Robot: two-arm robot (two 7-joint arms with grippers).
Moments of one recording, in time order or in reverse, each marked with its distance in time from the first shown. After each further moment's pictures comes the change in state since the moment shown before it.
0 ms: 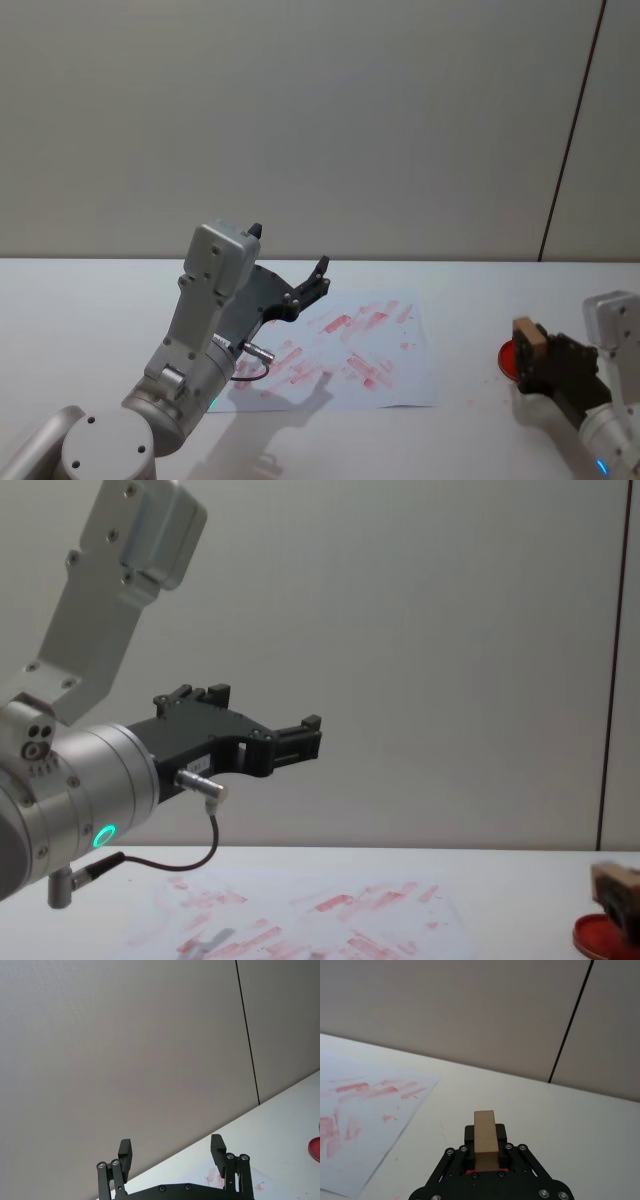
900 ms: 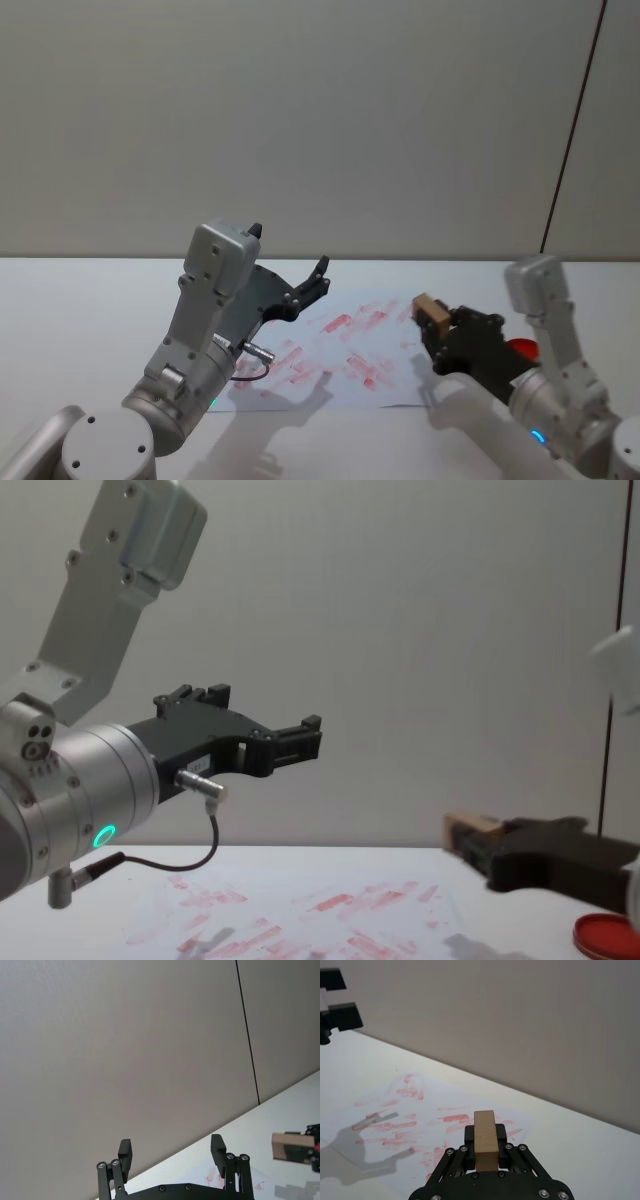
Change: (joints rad) left arm 0.000 0.000 0.000 0.000 0.000 0.000 0.000; right arm 0.090 -0.060 -0.051 -0.015 -0.001 0.026 0.252
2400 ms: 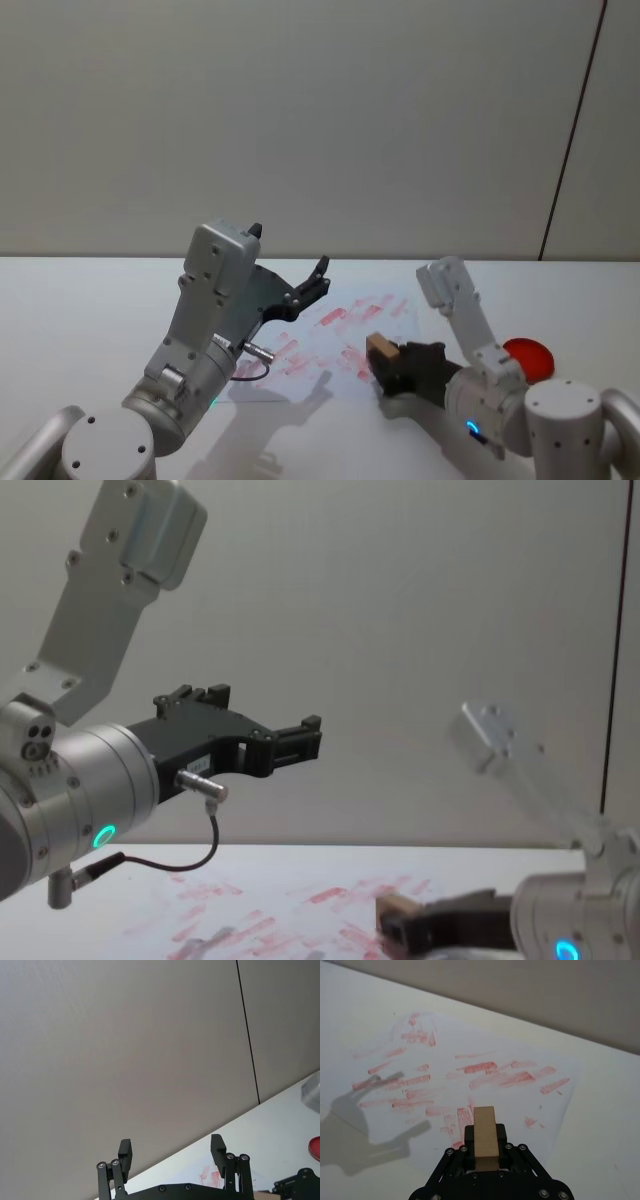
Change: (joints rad) left arm 0.000 0.000 0.000 0.000 0.000 0.000 0.000; right arm 0.156 -0.122 -0.069 0.188 -0.061 0.314 -0.002
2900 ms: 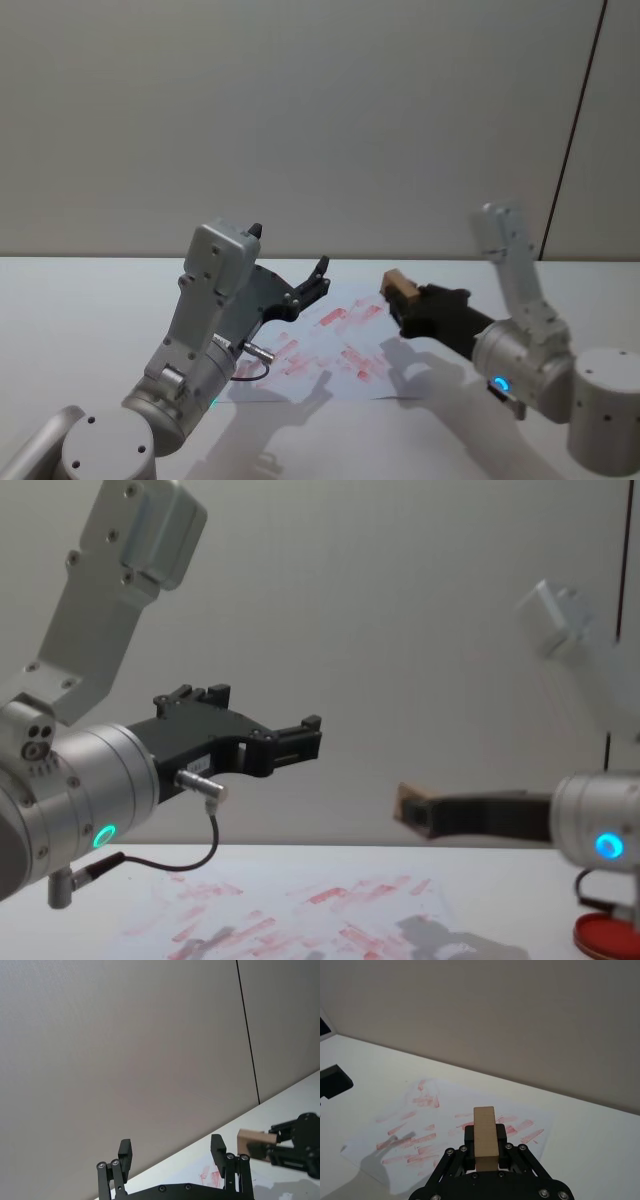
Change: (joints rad) left arm 0.000 0.000 0.000 0.000 0.000 0.000 0.000; right arm -0.026 0.032 0.052 -0.168 0.135 -0.013 -0.022
